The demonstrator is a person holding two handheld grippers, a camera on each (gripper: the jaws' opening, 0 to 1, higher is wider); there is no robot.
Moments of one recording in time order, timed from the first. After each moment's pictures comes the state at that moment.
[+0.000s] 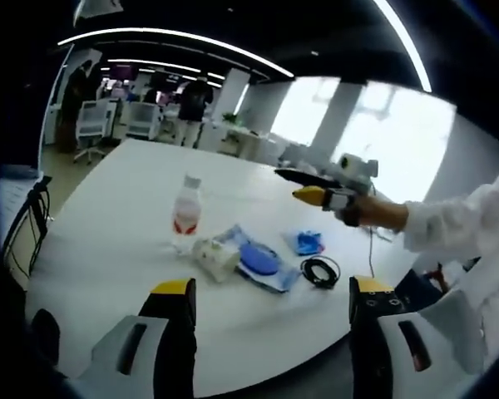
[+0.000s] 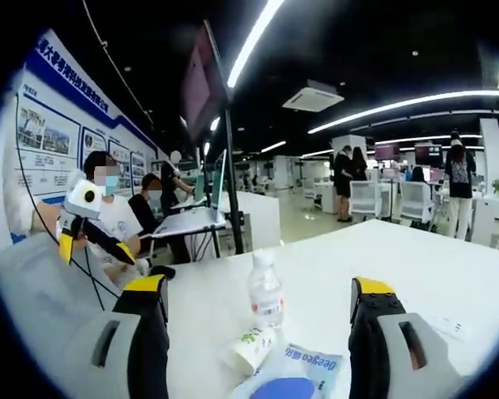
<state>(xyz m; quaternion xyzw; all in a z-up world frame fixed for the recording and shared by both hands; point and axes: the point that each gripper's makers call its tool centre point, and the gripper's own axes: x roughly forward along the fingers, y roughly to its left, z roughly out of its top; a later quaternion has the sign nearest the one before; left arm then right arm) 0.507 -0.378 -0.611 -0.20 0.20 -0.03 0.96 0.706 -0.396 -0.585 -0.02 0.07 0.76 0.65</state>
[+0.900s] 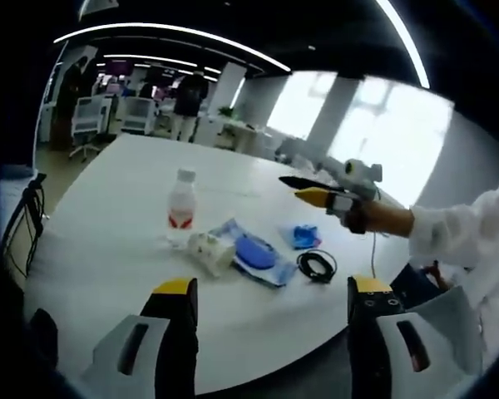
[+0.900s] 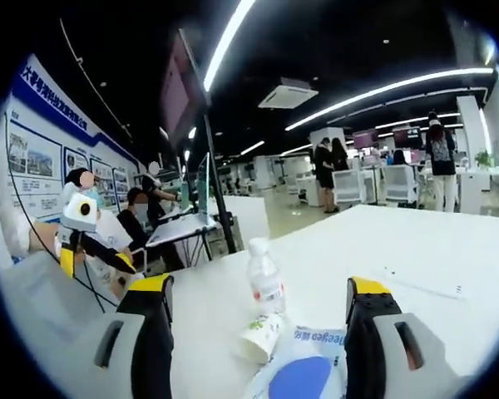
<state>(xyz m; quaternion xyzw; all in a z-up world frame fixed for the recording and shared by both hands) 0.510 -0.382 -0.616 -0.20 0.21 -0.04 0.95 0.709 -0.418 -0.602 0.03 0.11 0.72 0.68</state>
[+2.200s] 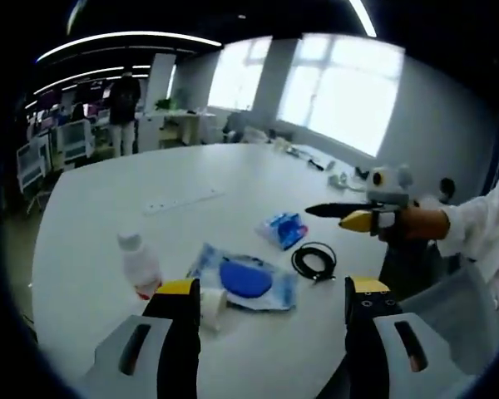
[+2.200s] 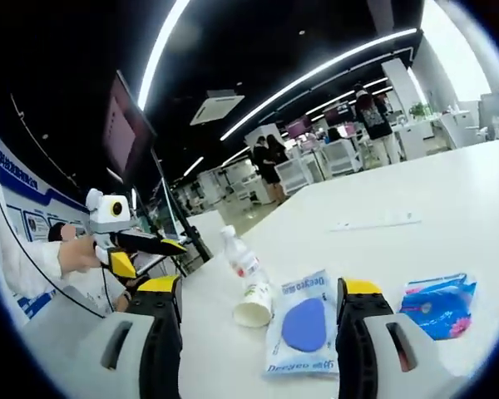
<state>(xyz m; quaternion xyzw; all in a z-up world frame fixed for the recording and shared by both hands) 0.619 -0.388 -0.607 -0.08 0.27 -0.19 0.94 0.712 -0.509 -0.625 0.13 0.21 0.60 0.77</state>
